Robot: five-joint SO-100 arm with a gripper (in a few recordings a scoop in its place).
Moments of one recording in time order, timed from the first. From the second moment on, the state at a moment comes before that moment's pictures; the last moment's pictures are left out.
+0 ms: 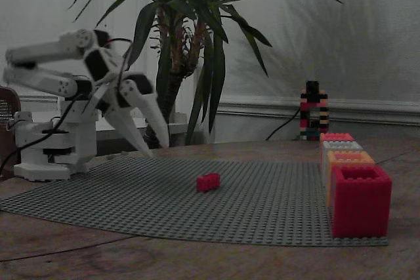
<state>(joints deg) 0.4 157.0 155.7 66.0 -0.3</state>
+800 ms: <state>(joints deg) 0.7 100.1 123.2 54.6 2.8</state>
